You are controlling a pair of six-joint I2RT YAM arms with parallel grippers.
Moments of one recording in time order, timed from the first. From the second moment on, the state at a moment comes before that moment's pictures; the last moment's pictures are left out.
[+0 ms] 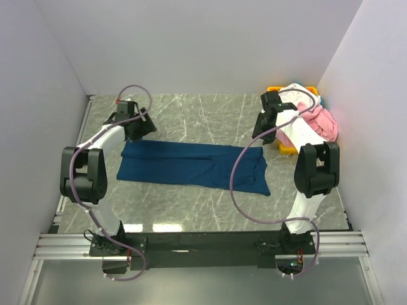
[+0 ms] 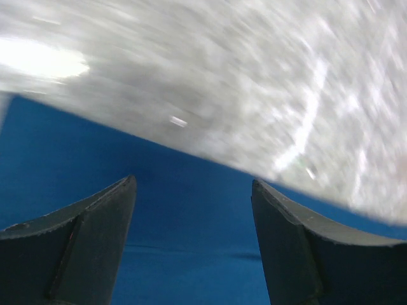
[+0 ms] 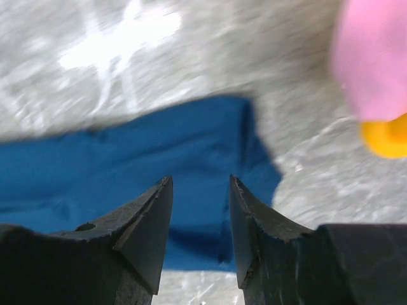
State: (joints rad) left arm -0.06 1.77 1.22 -0.27 0.06 -0.58; right arm 0.14 1.86 1.51 -0.85 0.07 0.47
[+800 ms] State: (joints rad) left arm -0.12 1.81 1.09 -0.21 0.21 -0.56; right arm 0.26 2.08 1.55 -0.84 -0.03 0.51
